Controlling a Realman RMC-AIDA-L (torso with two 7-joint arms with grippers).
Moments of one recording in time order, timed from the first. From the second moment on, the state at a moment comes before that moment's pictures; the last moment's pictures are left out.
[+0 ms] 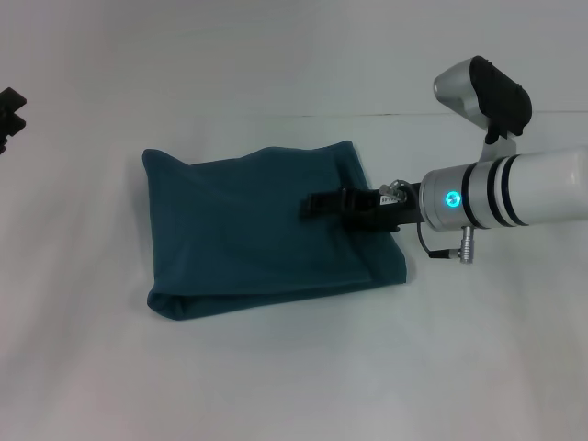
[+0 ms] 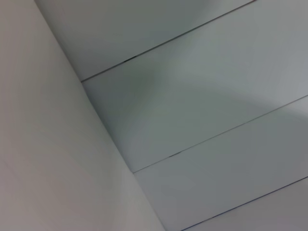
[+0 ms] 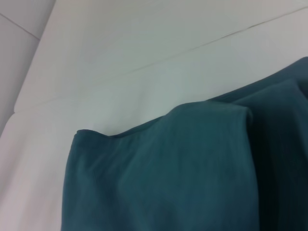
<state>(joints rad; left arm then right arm) -0.44 -2.09 0.28 0.72 1.76 1.35 -2.28 0.98 2.10 -0.86 -0.26 -2.16 -0.82 2.44</state>
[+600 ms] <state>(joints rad) -0.45 -2.09 0.28 0.72 1.76 1.35 -2.28 1.00 2.10 -0.87 -0.22 -2.14 -0.79 2.43</state>
